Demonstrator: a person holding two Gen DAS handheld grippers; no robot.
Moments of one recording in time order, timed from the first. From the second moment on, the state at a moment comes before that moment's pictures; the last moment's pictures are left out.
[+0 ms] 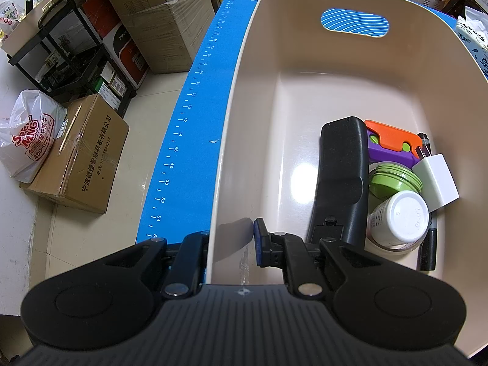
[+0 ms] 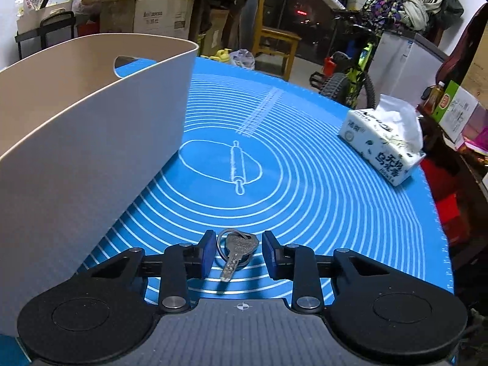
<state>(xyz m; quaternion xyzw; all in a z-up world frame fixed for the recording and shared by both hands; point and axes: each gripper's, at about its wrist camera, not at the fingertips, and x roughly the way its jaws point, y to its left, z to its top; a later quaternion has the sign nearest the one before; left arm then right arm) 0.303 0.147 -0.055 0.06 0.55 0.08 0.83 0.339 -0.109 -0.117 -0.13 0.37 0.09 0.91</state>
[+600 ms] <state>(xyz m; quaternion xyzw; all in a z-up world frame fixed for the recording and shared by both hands) 0.303 0.147 -0.054 0.06 0.55 0.08 0.83 0.347 -0.134 -0.112 -0.11 0.35 0.01 0.93</state>
